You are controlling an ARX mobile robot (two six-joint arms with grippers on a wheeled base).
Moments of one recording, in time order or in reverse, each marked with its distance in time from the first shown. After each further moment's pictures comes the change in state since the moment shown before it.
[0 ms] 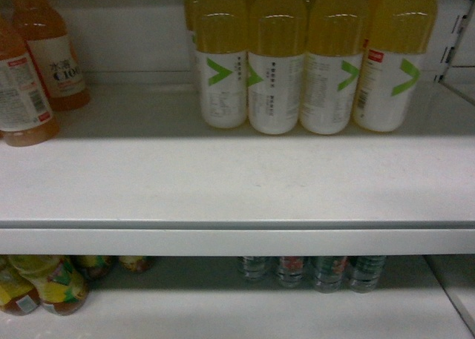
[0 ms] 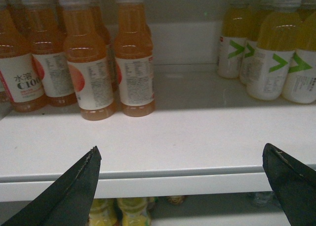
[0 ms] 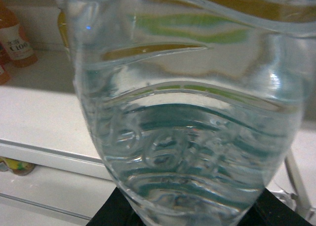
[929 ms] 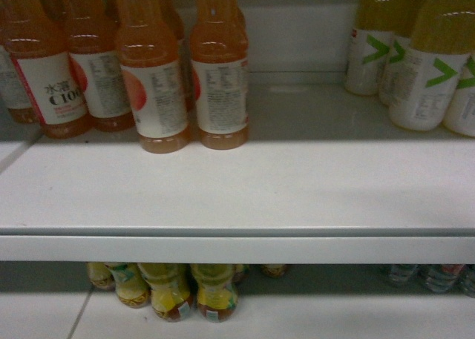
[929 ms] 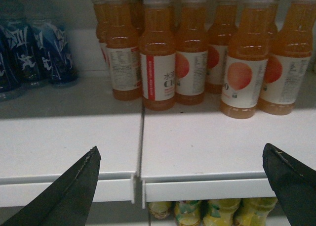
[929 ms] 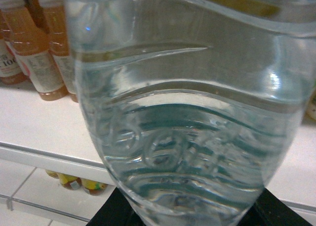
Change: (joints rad) left arm 0.000 0.000 0.000 0.001 0.000 0.000; right arm 0.000 0.002 0.000 -0.001 -0.001 0.000
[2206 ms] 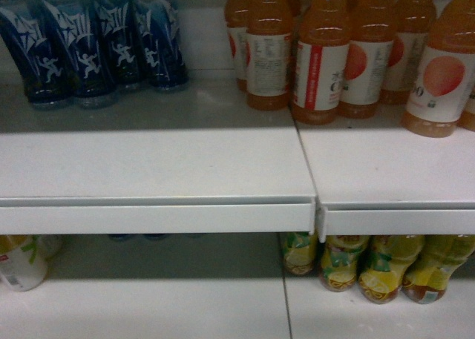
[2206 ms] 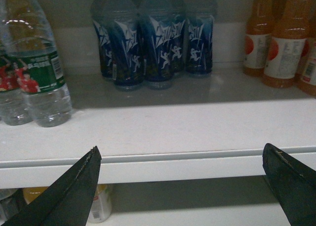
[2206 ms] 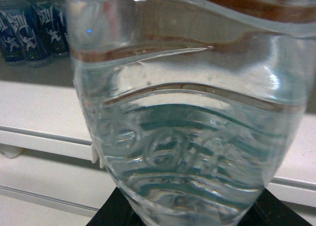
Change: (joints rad) left arm 0.000 0.000 0.000 -0.001 0.000 0.000; right arm 0.000 -0.002 0.000 0.003 -0.001 0.000
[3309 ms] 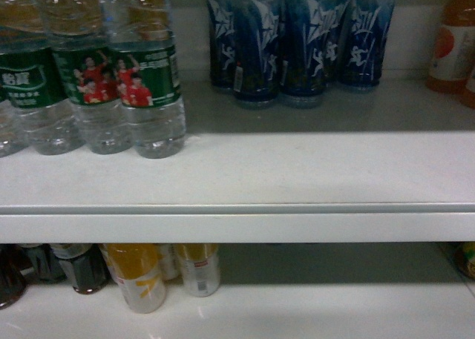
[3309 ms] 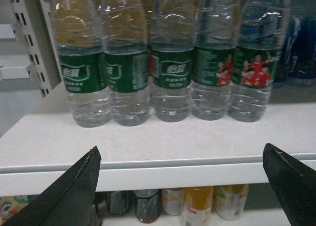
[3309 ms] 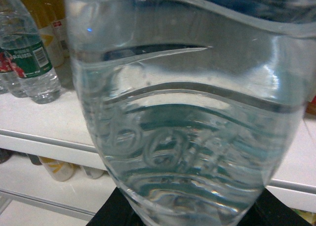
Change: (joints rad) left arm 0.000 0.000 0.000 0.002 0.000 0.000; right arm 0.000 0.001 0.000 -0.002 0.000 0.000
